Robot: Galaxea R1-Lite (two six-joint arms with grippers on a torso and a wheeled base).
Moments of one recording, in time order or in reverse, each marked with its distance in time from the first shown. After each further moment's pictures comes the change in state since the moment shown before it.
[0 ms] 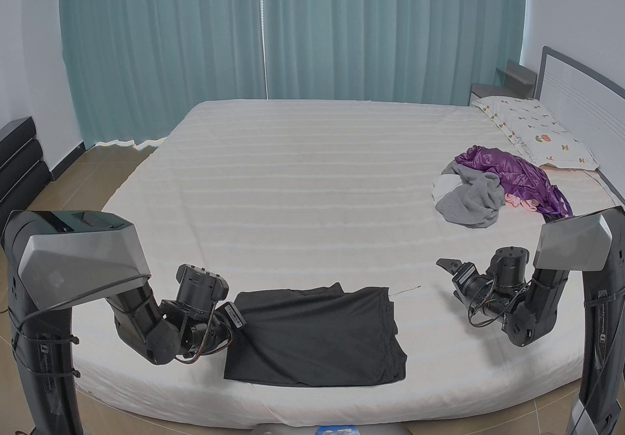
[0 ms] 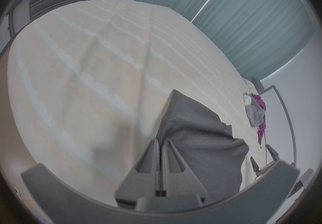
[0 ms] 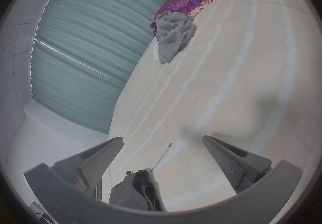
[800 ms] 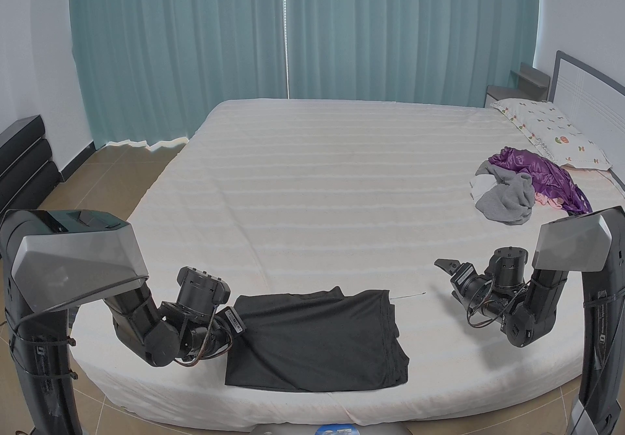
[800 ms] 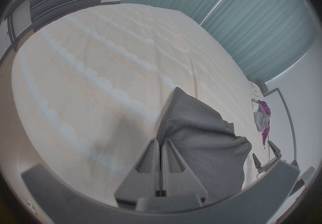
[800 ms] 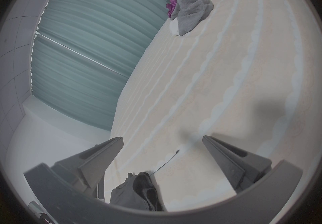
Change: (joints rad) left arm -0.015 -0.023 0.015 0.047 0.007 -0.007; right arm 0.001 0.000 0.000 0.000 0.000 0.000
